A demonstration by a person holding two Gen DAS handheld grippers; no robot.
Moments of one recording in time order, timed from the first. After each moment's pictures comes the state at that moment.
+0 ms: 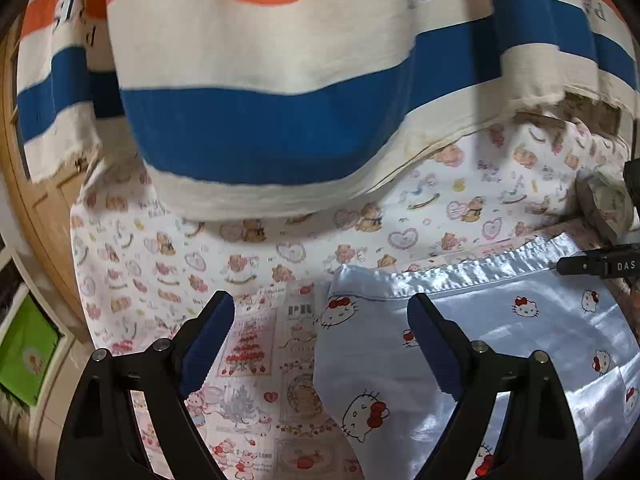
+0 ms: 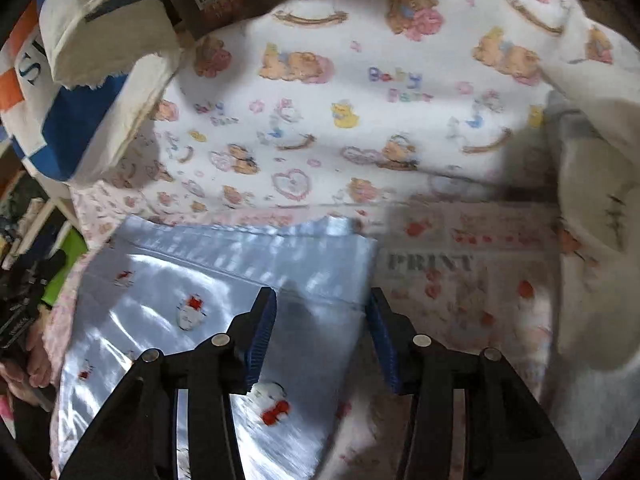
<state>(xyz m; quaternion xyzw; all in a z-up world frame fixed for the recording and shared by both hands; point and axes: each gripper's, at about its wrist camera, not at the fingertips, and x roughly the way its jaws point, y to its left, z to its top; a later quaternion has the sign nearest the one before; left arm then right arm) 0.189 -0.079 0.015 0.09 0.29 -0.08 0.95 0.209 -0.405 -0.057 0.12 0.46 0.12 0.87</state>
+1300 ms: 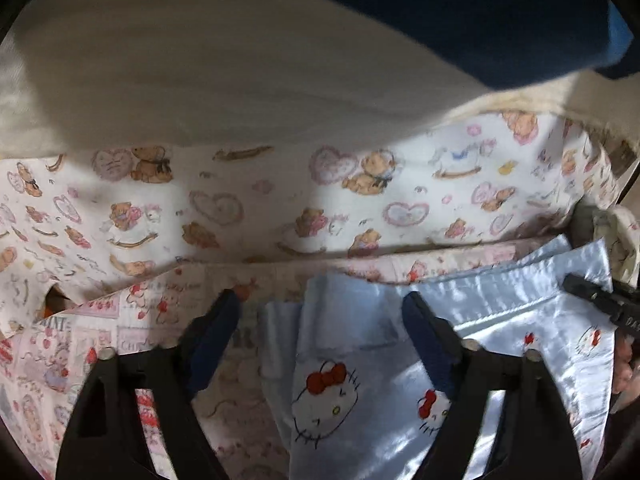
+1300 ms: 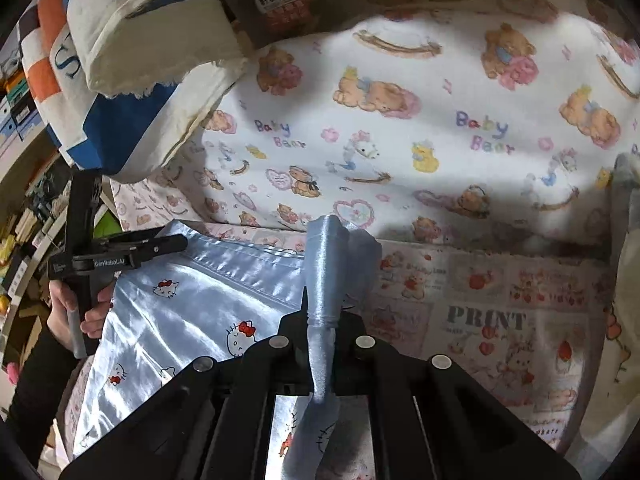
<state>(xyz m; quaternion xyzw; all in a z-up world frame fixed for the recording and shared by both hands) 0.305 -0.075 -0.041 -0.02 0.46 -0.19 0.87 0.227 -0.387 -0.040 0.10 0.45 0.18 0.87</state>
